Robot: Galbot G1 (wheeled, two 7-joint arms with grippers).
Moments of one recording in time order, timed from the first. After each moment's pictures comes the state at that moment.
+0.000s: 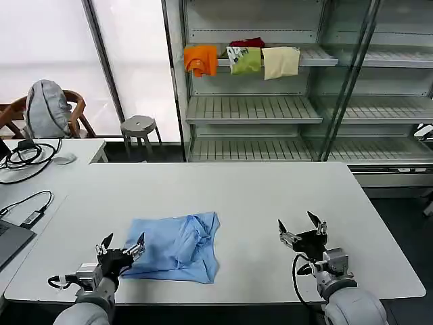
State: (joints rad) left arm 1.45 -1.07 -0.47 -2.11 -0.52 0.44 -0.38; right arm -1.36 1.15 0.46 2.20 0.22 -0.53 0.09
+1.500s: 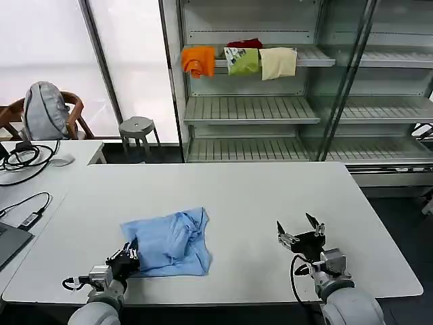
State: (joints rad) left arm 1.41 -1.06 -0.41 -2.01 -0.52 0.46 -0.39; right arm -1.35 1.16 0.45 2.19 0.22 -0.54 0.09
